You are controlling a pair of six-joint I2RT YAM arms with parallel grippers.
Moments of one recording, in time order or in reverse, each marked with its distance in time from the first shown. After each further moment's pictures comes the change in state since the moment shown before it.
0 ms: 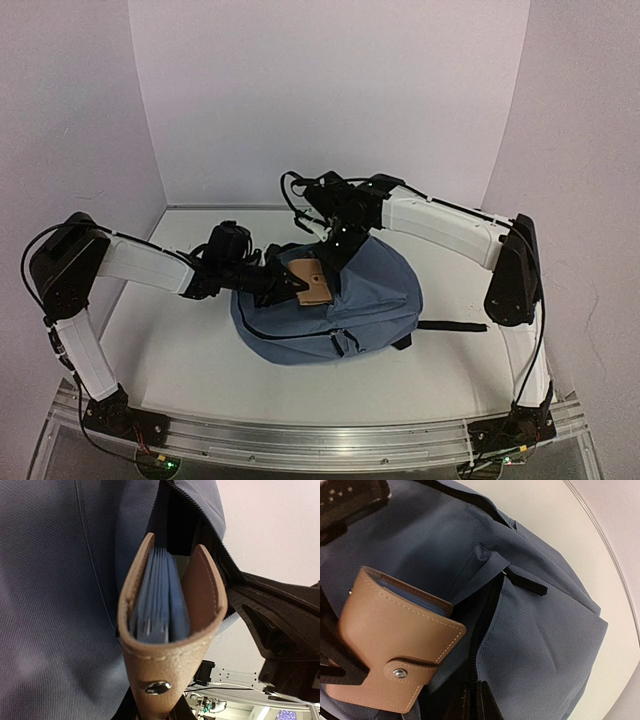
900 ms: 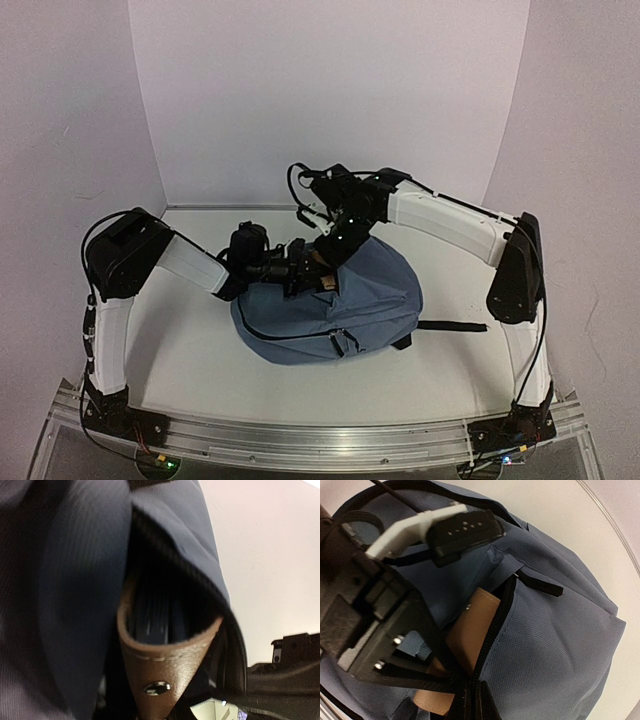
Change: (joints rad) left arm 0.026 0.331 0.172 0.441 0.176 -0.242; right arm -0.018 -0.012 0.010 -0.005 -0.128 0.052
